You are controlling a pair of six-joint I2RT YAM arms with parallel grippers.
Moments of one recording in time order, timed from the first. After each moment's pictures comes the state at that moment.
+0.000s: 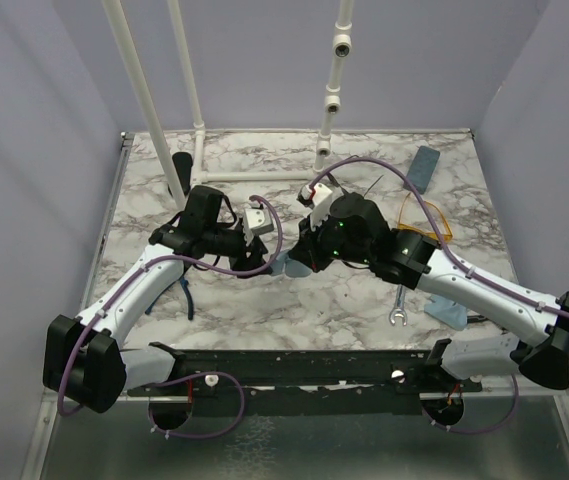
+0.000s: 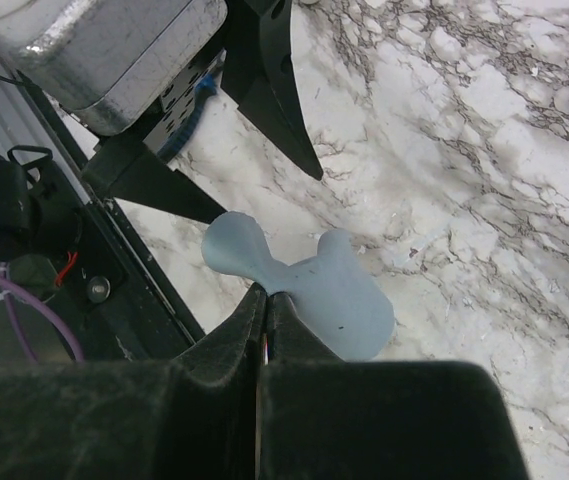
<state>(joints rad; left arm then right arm) -0.41 1.22 0.92 -0.52 0.86 0.53 0.97 1.27 1.18 -0.42 -0.07 0.25</state>
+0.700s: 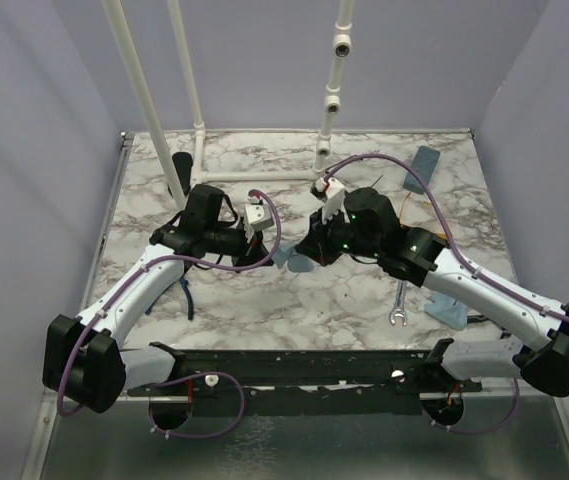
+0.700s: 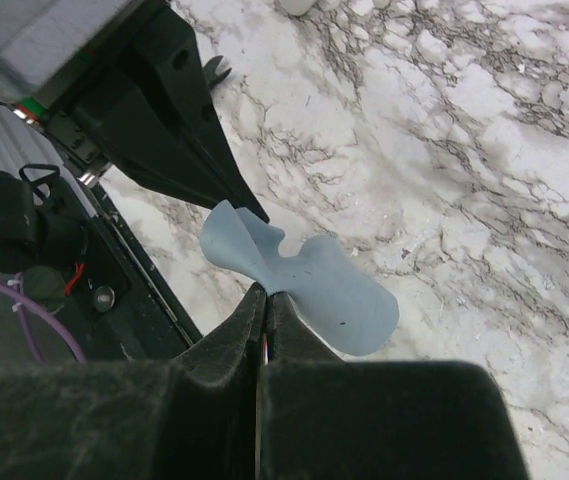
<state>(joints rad) -0.41 1.22 0.92 -0.47 0.91 0.42 0.88 1.24 1.14 -0.38 -0.14 0.27</state>
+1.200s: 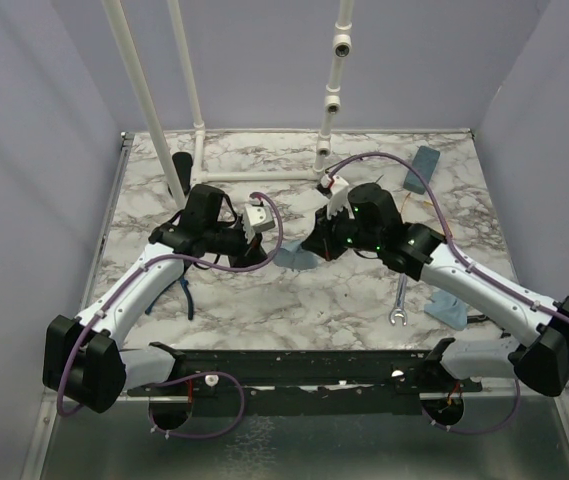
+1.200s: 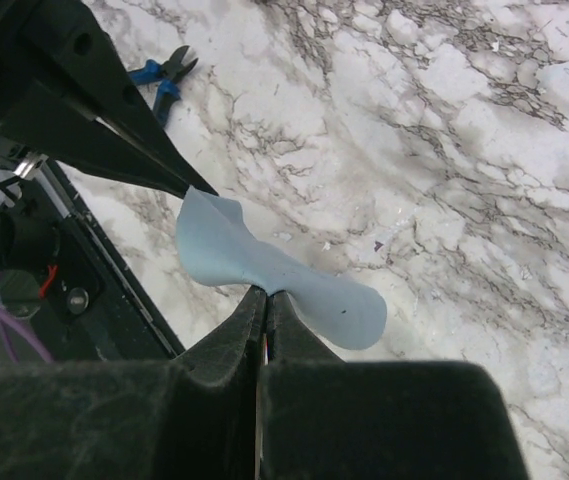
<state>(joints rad) -0.41 1.22 0.93 -0.53 0.83 0.49 0.80 1.25 1.09 -0.35 -0.22 0.25</state>
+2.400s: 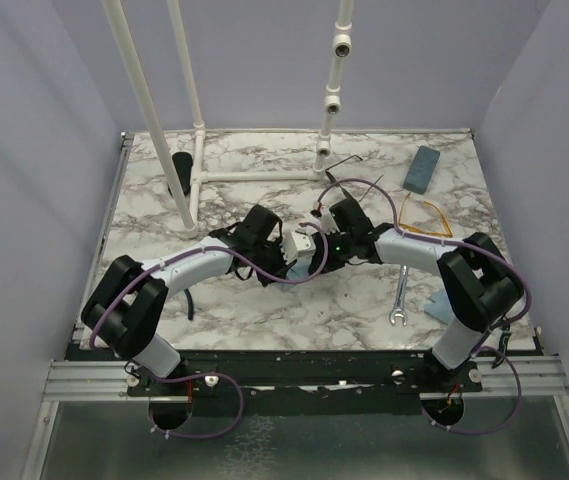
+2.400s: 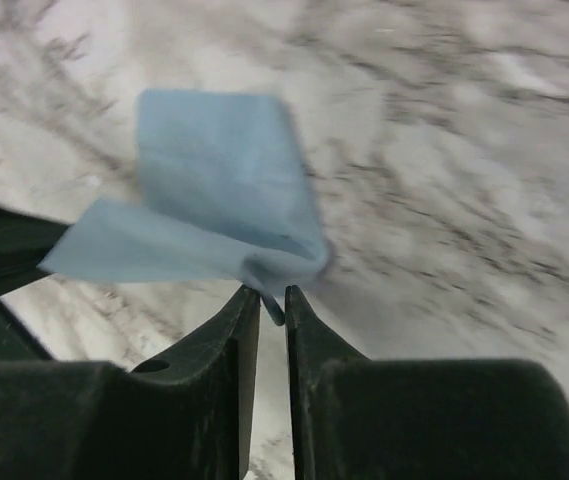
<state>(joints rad) -0.67 1.54 0.91 -0.37 0.48 0.47 0.62 1.71 0.95 -0.17 -0.42 0.24</state>
